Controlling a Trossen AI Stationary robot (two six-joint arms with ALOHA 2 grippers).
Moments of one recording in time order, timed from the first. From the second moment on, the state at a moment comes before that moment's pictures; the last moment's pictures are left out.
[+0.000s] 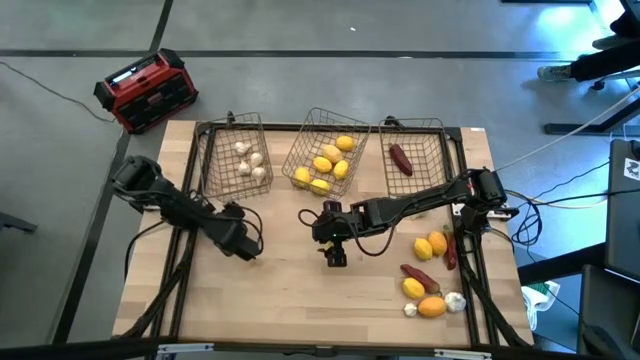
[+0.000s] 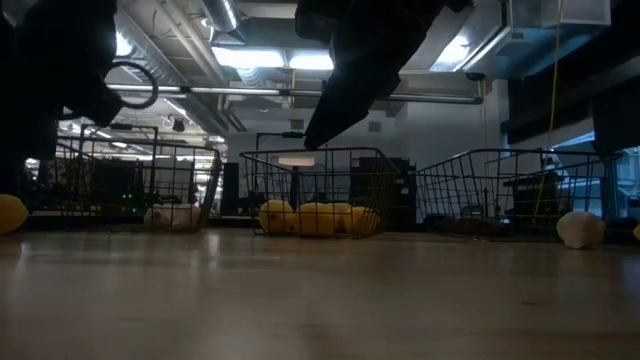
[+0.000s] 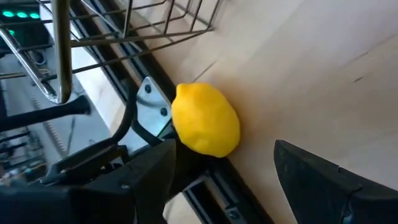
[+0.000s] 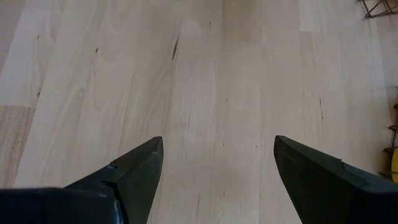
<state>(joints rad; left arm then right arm) -0.43 1.57 0.86 -1.46 -0.20 -1.28 0.20 1.88 1.42 -0.46 0.06 0.07</state>
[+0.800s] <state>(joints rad) -0.33 1.64 0.78 -1.39 -0.17 -1.28 0.20 1.88 1.42 -0.46 0.06 0.07</state>
